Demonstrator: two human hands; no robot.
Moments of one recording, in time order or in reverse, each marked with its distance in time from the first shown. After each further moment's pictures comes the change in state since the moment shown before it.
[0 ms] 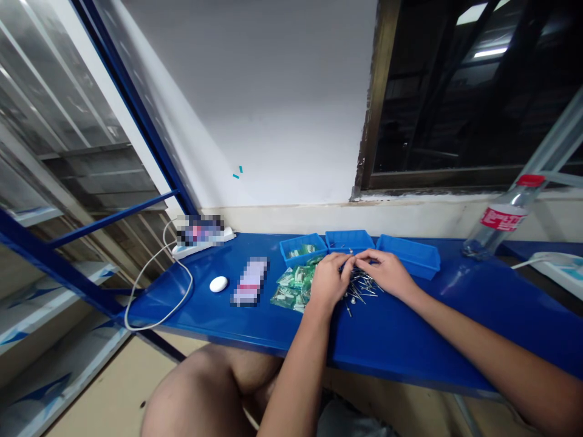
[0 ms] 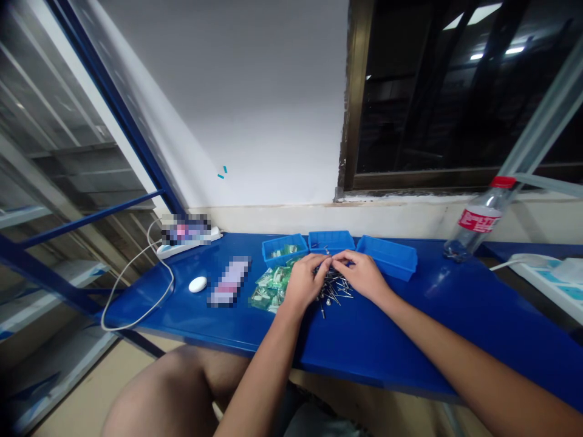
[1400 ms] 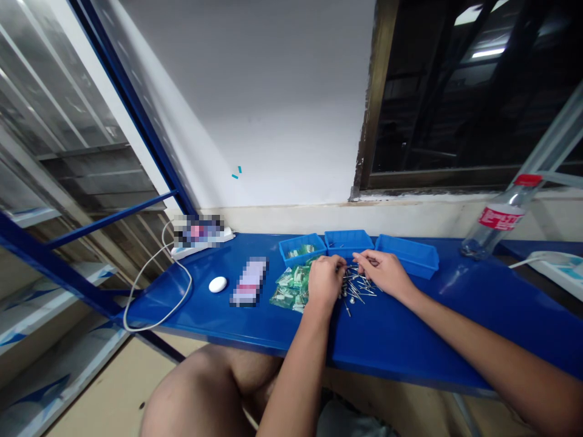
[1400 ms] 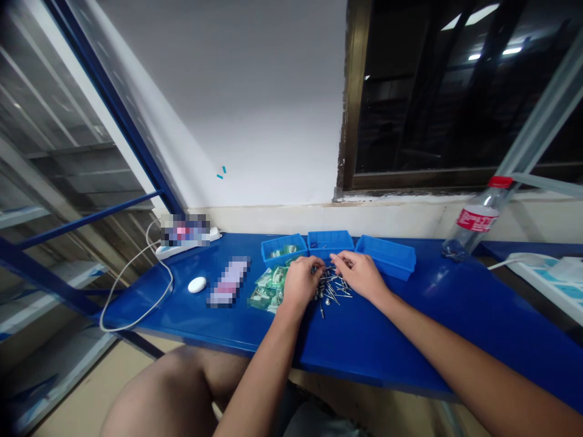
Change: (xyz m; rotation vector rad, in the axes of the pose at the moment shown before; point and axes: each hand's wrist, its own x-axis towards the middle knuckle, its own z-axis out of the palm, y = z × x) left_hand -0.002 -0.010 0.002 0.141 -0.018 -0.156; right_hand -0.003 -0.013 -0.001 -0.109 0.021 0.019
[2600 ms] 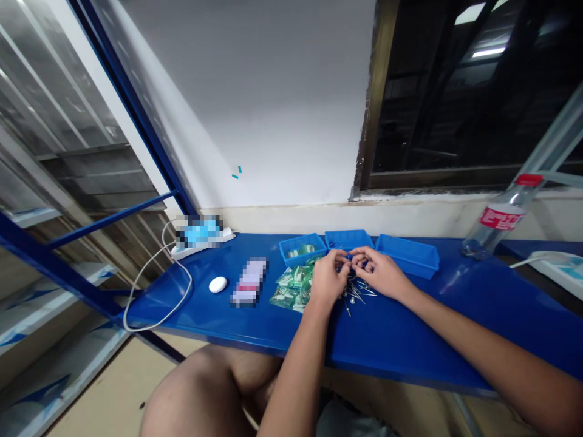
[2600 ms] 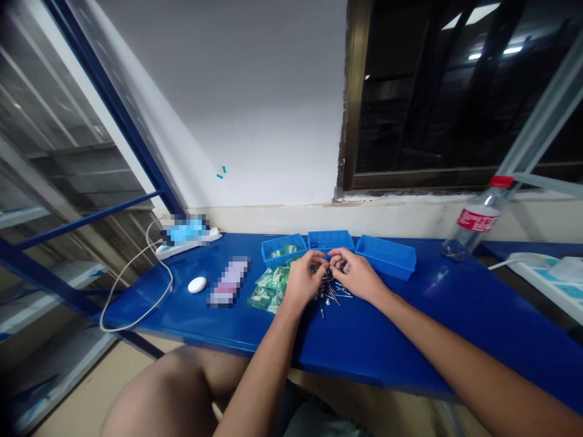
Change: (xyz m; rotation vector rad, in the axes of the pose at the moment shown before) left_hand 0.003 0.006 0.004 -0.410 0.026 -0.034; right_hand 0.002 0.003 0.004 -0.004 -0.087 -0.092
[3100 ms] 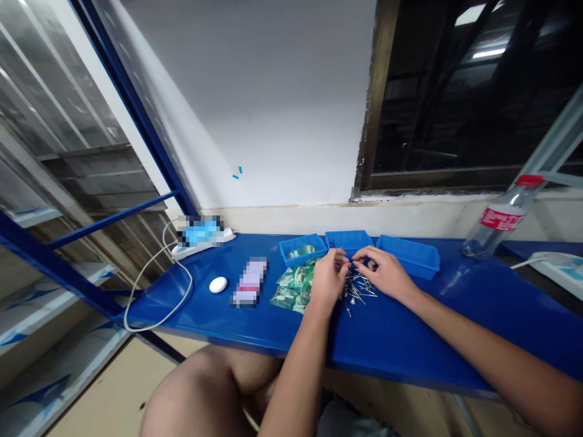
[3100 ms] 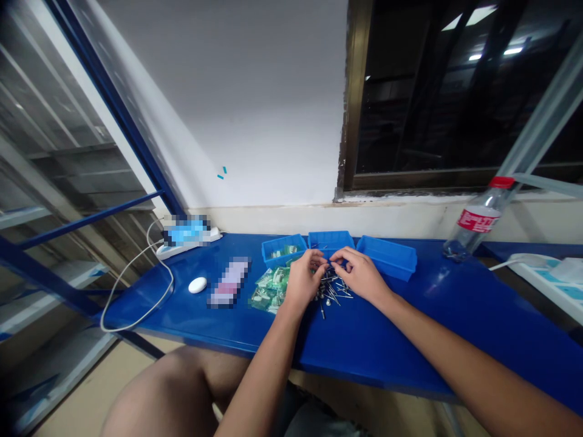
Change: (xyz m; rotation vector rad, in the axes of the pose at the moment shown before) left_hand 0.001 -0.004 0.000 -0.002 0.023 0.022; right_hand 0.002 -0.003 -0.007 -0.161 0.064 -0.113
